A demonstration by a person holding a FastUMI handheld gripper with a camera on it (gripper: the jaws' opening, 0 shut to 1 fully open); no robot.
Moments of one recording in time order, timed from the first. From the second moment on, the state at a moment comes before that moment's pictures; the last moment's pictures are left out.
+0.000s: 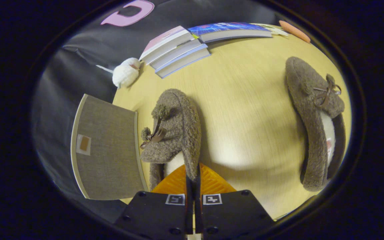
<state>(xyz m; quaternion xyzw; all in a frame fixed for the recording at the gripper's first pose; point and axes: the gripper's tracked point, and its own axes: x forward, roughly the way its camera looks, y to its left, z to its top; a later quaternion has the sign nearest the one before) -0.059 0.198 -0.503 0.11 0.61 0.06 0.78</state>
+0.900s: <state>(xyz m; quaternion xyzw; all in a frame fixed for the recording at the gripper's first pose) -0.065 0.302 -0.327 0.24 0.54 0.16 0.79</state>
